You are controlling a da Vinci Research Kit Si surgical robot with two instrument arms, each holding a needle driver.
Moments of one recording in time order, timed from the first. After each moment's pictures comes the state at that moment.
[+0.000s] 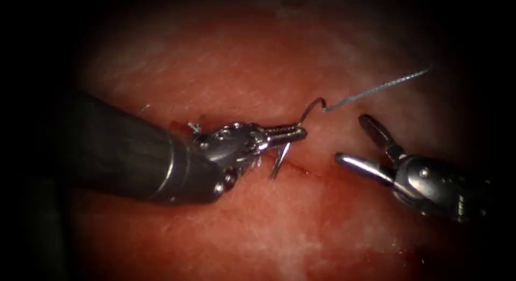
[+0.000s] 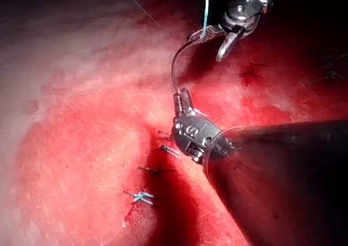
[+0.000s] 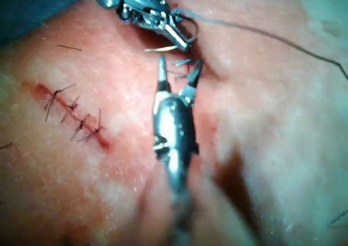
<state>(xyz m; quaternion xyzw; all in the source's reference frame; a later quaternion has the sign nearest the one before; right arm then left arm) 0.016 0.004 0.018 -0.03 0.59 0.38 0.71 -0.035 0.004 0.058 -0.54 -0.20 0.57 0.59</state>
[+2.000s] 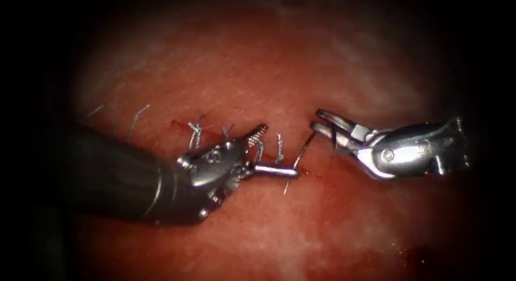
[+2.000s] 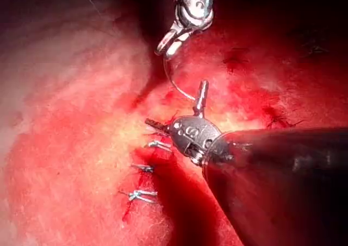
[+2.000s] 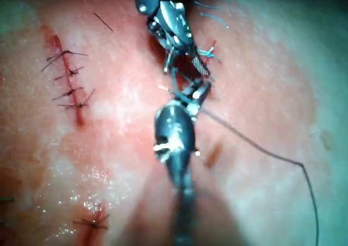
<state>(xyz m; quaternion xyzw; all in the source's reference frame) 0.018 0.006 0.019 -0.12 0.59 0.18 0.78 -0.035 0.003 0.057 -0.57 -0.18 0.63 0.49</state>
